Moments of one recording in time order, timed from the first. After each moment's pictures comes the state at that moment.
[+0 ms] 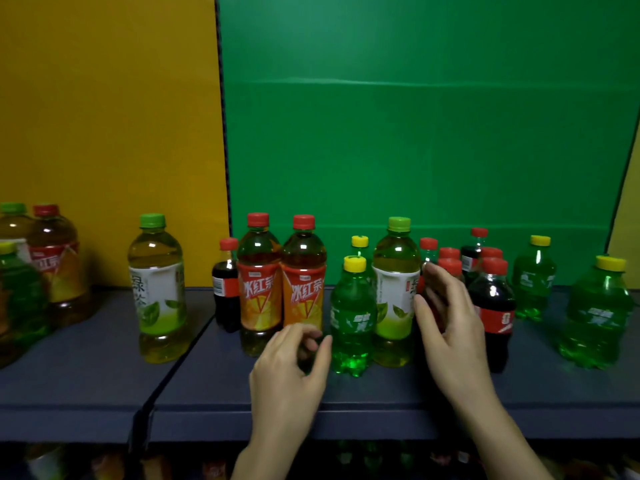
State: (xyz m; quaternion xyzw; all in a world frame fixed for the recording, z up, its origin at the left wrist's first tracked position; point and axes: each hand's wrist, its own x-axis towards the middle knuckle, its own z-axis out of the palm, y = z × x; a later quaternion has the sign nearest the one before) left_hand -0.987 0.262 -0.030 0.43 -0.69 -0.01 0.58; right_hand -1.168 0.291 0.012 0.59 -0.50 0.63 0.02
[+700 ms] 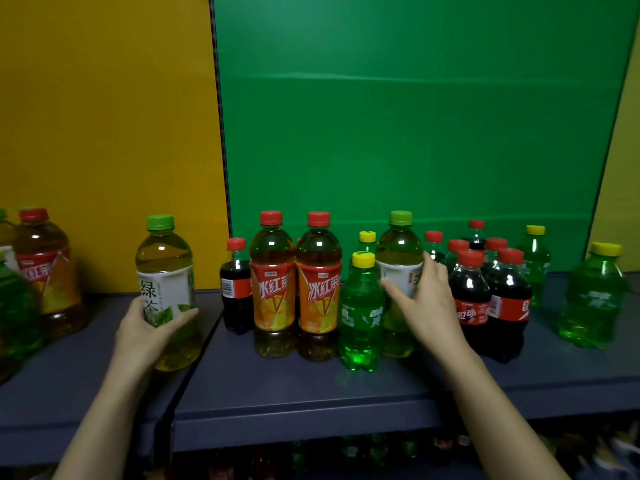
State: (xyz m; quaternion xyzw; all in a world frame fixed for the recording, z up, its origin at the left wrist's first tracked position) left_hand -0.810 0.169 -0.002 0.56 -0.53 -0.29 0.57; right_hand -1.146 0.244 0.026 0.55 -0.66 0.52 0.01
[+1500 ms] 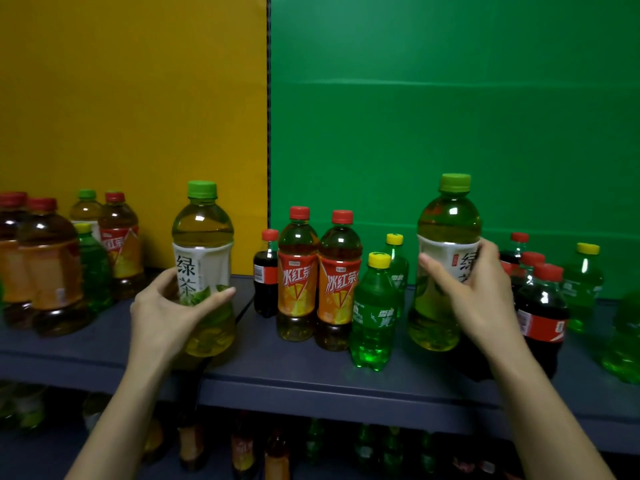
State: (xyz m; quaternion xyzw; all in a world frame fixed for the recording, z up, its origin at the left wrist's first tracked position) left_hand -0.833 0.253 0.021 0.49 -0.56 -0.16 0.65; right_hand -1.158 0.285 0.063 0.58 -0.55 0.60 0.00
